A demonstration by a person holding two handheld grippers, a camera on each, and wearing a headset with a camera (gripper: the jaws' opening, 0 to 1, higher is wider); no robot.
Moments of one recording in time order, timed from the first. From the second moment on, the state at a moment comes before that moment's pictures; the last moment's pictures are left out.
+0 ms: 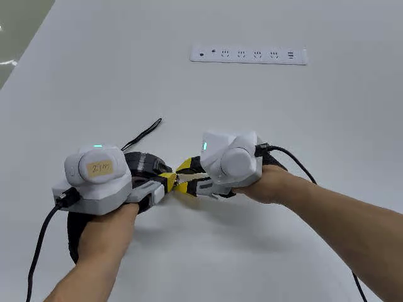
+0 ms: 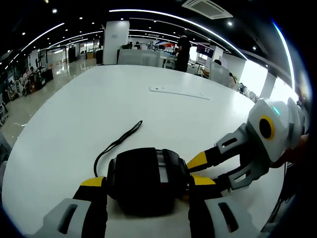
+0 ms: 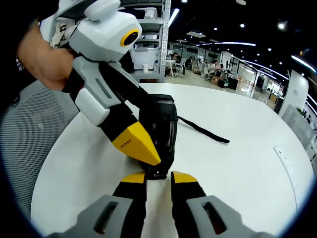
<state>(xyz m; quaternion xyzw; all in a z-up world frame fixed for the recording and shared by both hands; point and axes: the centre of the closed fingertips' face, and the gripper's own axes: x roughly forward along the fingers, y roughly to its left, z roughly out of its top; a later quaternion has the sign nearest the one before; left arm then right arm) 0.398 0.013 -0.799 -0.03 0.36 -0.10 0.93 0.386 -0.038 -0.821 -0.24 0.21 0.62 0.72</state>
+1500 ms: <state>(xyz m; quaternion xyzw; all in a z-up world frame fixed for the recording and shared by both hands) 0.380 0.014 -0.782 0.08 0.33 -0.29 0.90 0.386 -0.119 -0.783 -0.14 0.23 0.49 0.83</state>
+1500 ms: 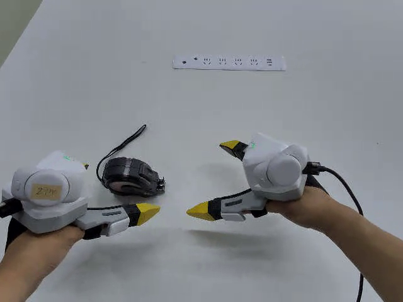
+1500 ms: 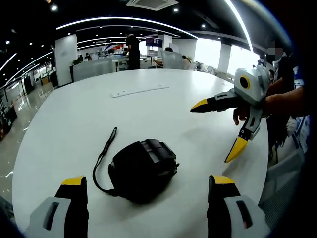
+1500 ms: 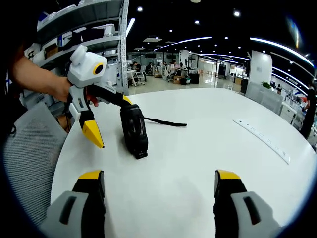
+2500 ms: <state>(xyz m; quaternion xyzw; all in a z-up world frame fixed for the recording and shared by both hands) 0.360 0.017 -0.761 0.09 0.29 -0.39 0.87 0.352 -0.171 -0.759 -0.09 0.21 0.44 0.87</state>
